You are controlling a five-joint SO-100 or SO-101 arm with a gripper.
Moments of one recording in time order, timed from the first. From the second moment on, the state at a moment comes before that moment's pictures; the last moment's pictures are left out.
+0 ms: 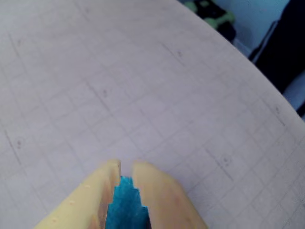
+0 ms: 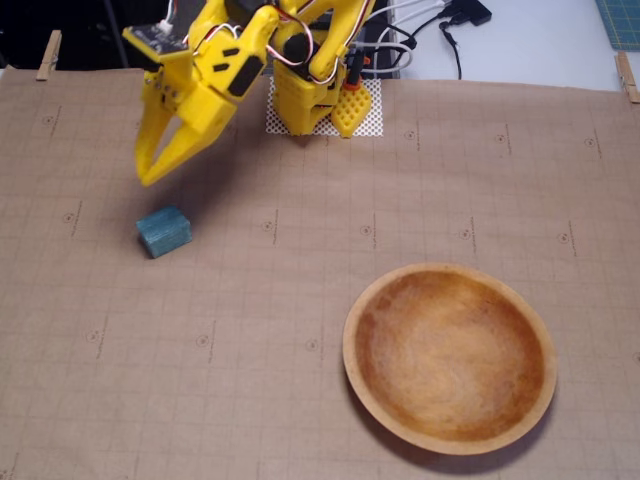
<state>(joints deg) 41.2 138.7 144.1 34.1 84.8</state>
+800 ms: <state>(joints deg) 37.4 134.0 143.1 34.1 84.8</state>
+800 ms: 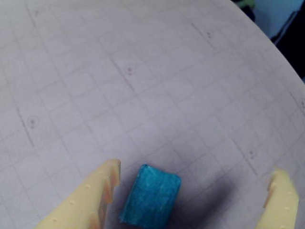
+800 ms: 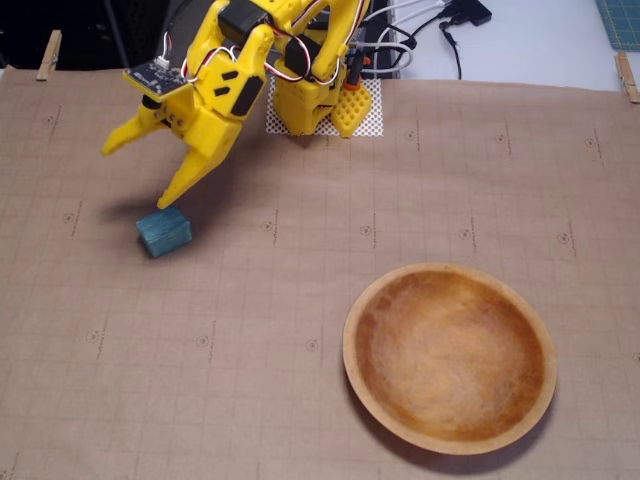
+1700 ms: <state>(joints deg) 41.1 133.7 142.7 43.2 84.8</state>
